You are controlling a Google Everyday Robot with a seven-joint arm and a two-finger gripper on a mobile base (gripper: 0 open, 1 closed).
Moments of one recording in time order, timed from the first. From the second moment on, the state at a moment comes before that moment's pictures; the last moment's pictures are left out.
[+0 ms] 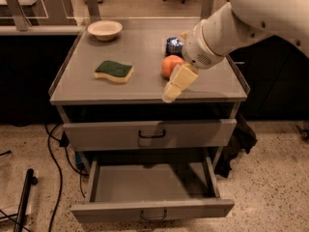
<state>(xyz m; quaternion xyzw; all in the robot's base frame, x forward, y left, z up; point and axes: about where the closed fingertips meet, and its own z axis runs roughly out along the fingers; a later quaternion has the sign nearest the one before) 0.598 -0.067 0.922 -0.60 0.71 0.06 0.36</state>
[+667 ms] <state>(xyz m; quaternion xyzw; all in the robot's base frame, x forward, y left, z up) 0.656 -0.014 0.895 -0.62 0.69 0.09 0.38</state>
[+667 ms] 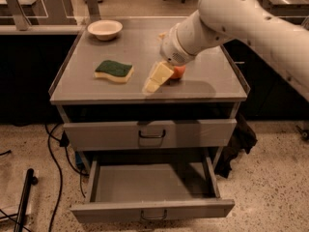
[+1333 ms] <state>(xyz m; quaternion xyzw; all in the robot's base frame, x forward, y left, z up) 0.694 0.023 0.883 -0.60 0.68 0.12 0.39</state>
